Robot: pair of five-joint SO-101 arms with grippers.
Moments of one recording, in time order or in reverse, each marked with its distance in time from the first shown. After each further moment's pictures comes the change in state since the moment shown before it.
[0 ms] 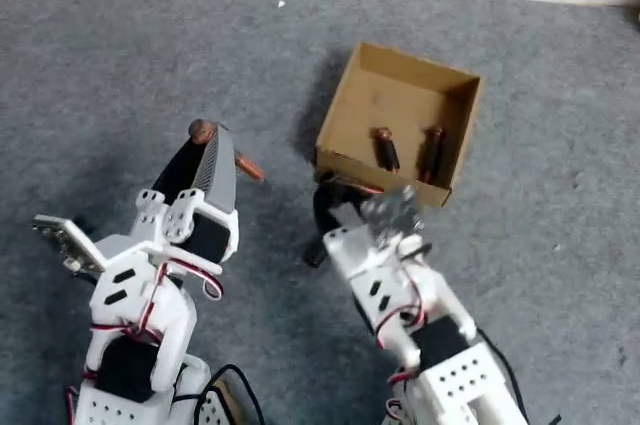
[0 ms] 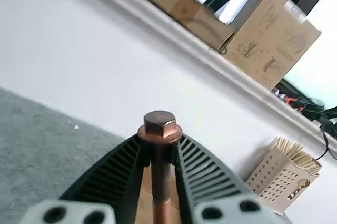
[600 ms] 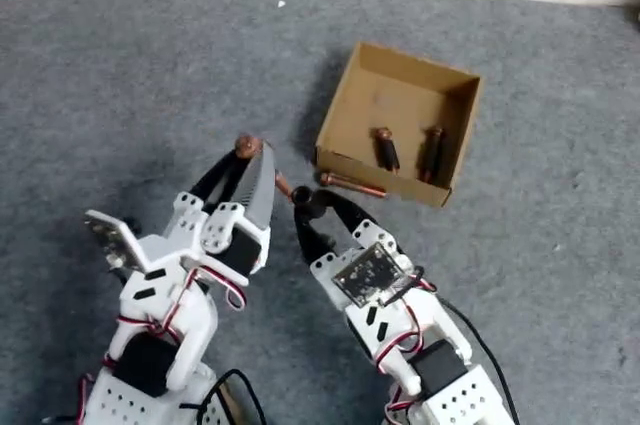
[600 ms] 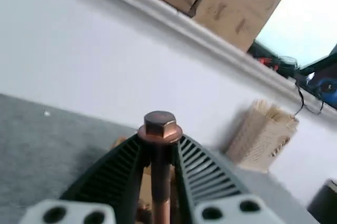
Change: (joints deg) left arm 9.8 -1.1 6.9 -5.6 -5.2; right arm -4.5 -17.7 9.2 0.1 13.8
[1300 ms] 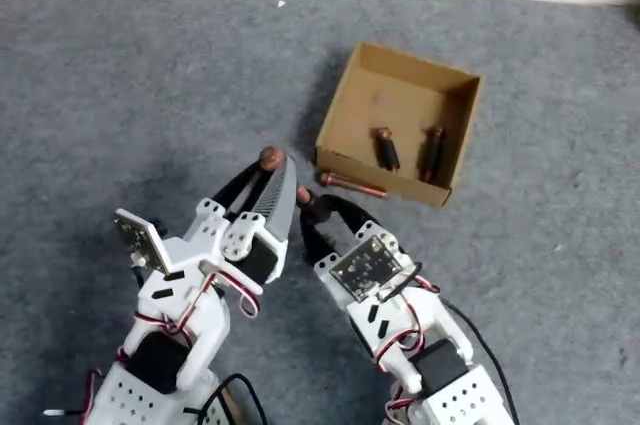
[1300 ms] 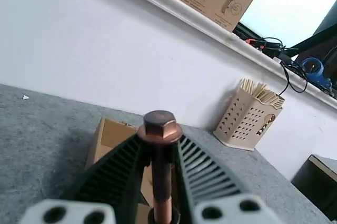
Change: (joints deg) left arm 3.7 -0.1 5.4 -3.1 -0.5; right arm 1.8 0.1 0.1 1.8 0.3
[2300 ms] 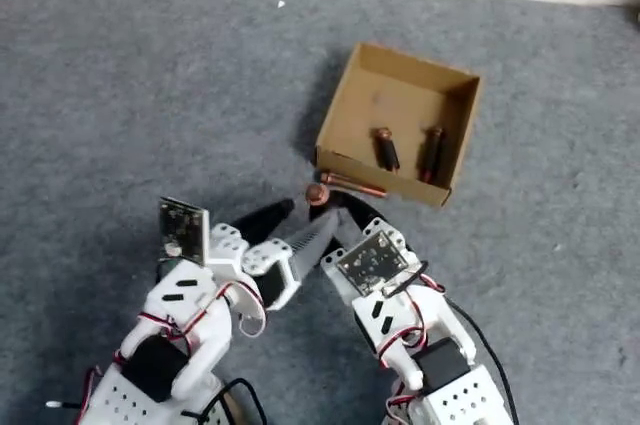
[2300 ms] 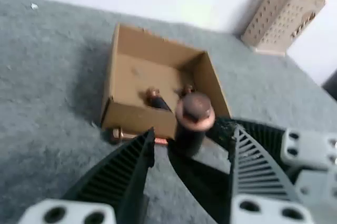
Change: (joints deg) left arm 4.8 -0.1 -3.8 25.1 -3.4; right arm 3.3 0.0 0.0 0.4 0.0
